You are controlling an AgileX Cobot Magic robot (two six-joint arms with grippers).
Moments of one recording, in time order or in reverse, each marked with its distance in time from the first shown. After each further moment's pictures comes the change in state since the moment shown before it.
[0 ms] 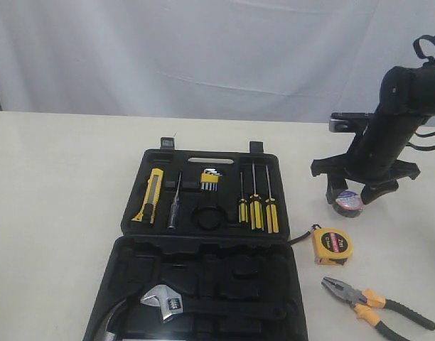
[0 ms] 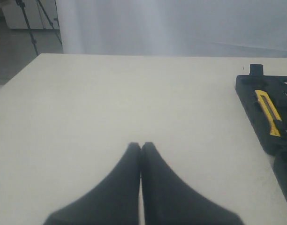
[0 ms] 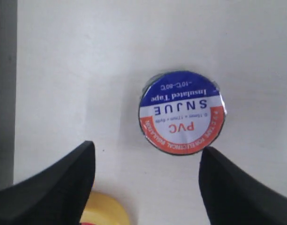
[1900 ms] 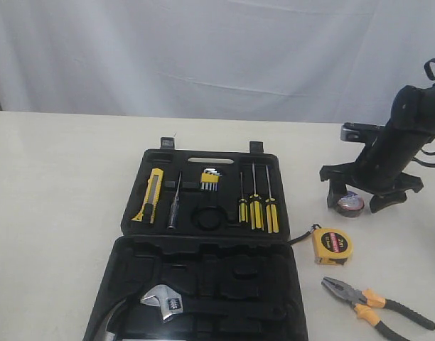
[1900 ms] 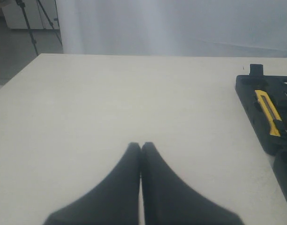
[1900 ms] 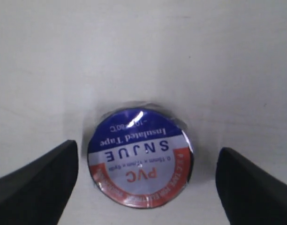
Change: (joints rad) left arm 0.000 0.000 0.000 0.000 0.000 0.000; right arm -0.072 0.084 0.000 0.076 -0.103 -0.051
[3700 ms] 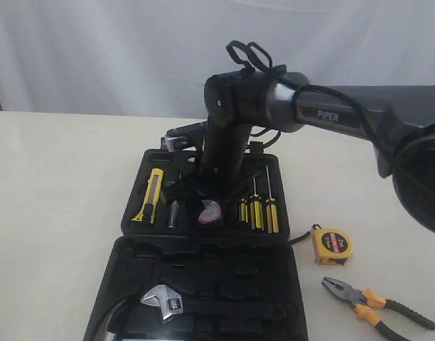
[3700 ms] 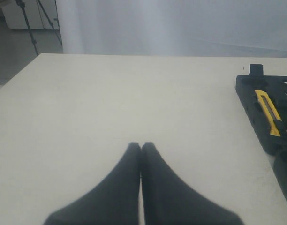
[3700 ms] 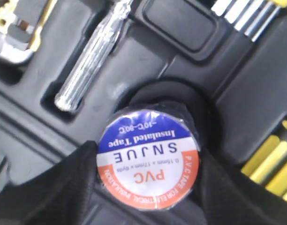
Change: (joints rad) left arm 0.000 0.000 0.000 0.000 0.000 0.000; right arm 0.589 0.084 -0.338 -0.056 0.274 0.099
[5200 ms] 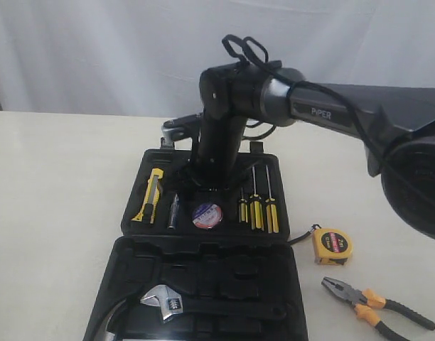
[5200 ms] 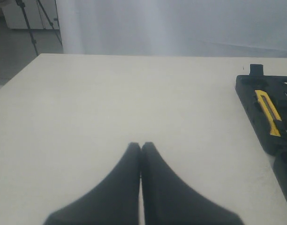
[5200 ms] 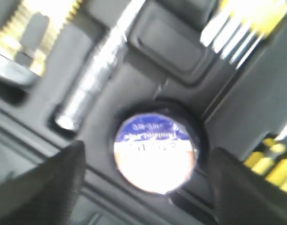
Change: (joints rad) left arm 0.000 0.000 0.000 0.000 0.000 0.000; right arm 0.000 0.027 -0.096 -0.022 0.045 0.013
